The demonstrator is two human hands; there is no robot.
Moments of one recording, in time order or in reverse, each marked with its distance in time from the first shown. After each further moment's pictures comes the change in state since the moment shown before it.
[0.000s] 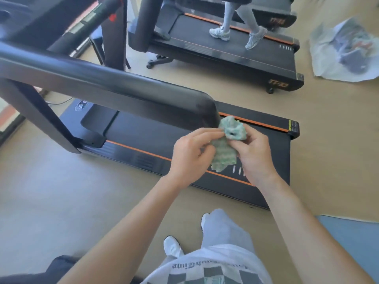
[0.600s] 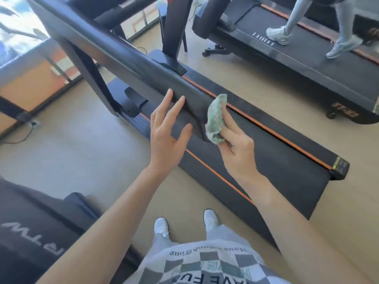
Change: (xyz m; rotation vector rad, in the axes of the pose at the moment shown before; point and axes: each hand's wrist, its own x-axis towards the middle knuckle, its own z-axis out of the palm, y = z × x) left_hand 0.016 -0.020 0.014 0.344 0.501 -0.223; right_hand 0.087 0.037 -0.012 -0.333 -0.456 -0.600
